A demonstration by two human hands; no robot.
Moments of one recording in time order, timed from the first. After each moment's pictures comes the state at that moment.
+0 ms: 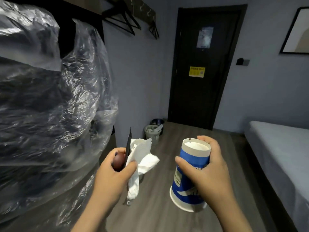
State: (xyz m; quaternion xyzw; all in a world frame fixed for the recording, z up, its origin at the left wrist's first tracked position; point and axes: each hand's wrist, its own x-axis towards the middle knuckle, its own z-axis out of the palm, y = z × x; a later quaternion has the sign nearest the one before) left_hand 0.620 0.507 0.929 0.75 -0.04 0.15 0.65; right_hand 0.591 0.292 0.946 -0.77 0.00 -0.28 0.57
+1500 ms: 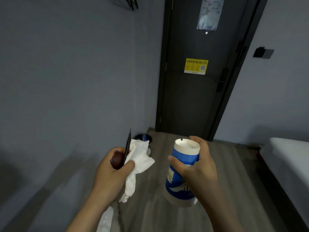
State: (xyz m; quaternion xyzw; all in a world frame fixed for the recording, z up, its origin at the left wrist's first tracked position) left_hand 1.434 0.346 0.912 0.76 -0.04 0.03 0.65; right_hand 1.398 0.133 0.908 -0.80 0.09 -0.23 0.54
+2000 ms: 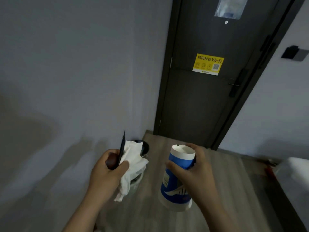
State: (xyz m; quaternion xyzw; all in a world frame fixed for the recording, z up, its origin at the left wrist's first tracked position) left_hand 1.717 0.280 0.864 0.77 0.01 0.04 0.64; right_hand 1.669 0.062 0.881 -0.83 0.12 -0.17 0.52
